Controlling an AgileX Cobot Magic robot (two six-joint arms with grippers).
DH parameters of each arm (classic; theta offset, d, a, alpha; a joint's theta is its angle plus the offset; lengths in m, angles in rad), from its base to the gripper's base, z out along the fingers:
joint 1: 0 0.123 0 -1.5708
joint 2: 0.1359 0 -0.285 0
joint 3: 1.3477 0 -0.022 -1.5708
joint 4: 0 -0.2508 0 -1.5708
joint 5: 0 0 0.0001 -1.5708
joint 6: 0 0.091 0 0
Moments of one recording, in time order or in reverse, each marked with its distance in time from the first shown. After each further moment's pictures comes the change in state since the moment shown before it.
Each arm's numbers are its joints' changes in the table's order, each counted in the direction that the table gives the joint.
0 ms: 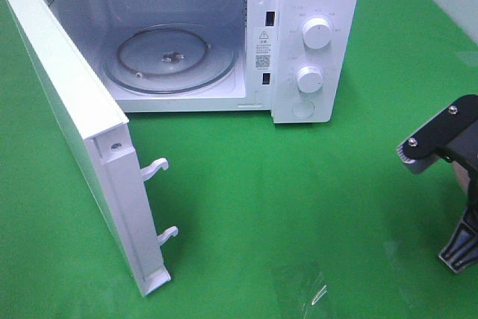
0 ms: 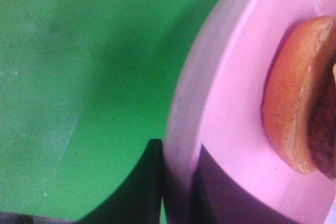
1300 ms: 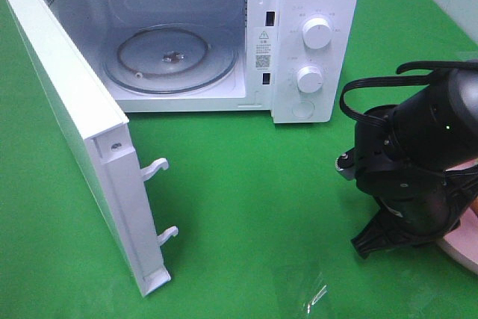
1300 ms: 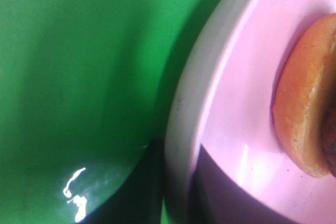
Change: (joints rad) left arm 0.000 0.000 0.000 0.000 0.000 0.000; right arm -0.006 0.593 -0.200 0.120 0.078 0.472
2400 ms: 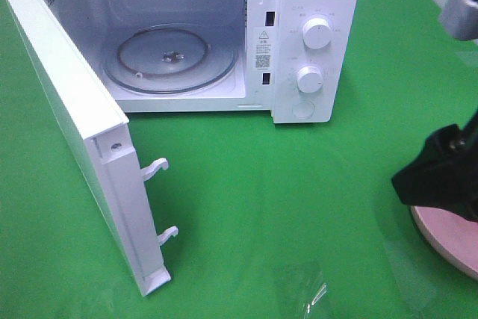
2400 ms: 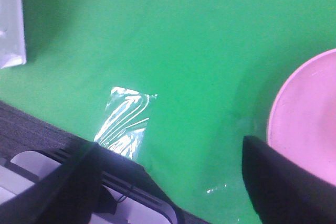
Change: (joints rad) left arm 0.000 0.000 0.000 0.000 0.000 0.000; right arm 0.000 -0.984 0.002 -0.730 -0.061 -0.771
